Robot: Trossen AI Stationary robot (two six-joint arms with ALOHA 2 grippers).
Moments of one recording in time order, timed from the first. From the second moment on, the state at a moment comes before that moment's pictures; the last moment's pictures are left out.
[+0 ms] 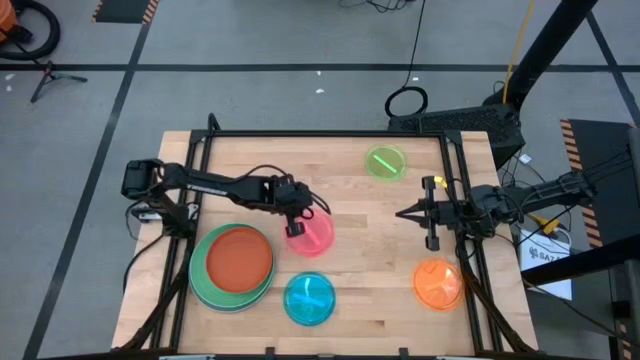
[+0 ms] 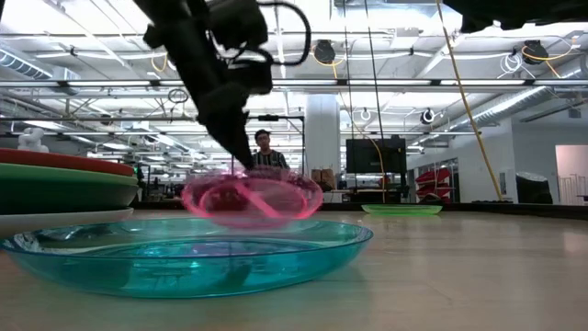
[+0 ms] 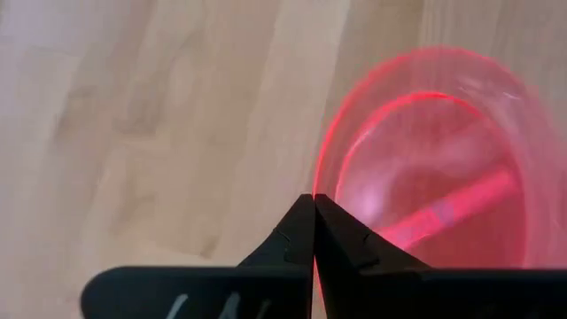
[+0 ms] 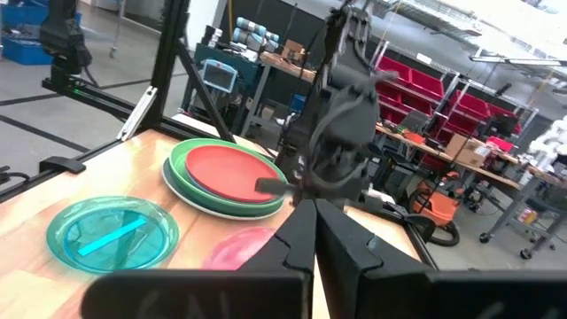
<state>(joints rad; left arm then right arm) 0.06 1.65 1.05 -0.44 -0.16 -0.10 0.24 0.48 0.35 0.11 0.17 -0.35</state>
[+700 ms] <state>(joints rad) -0.10 1.63 1.63 -1.26 -0.22 -0.12 0.24 0.48 0.35 0.08 0.19 -0.31</state>
